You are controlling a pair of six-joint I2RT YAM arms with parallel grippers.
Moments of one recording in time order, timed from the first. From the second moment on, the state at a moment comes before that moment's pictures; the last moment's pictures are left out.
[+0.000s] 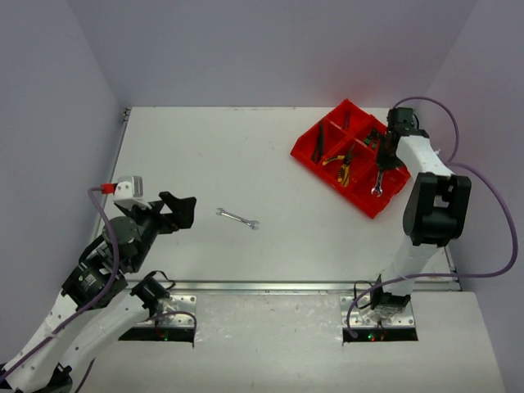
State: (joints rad) left arm -0.63 0.38 0.75 -0.60 -0.46 -0.52; right arm -0.13 1.87 1.42 -0.58 0.16 0.08
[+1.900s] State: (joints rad) left arm -0.63 0.46 0.75 -0.61 -0.51 -0.53; right arm 0.94 2.43 2.01 -0.80 -0.02 -0.11
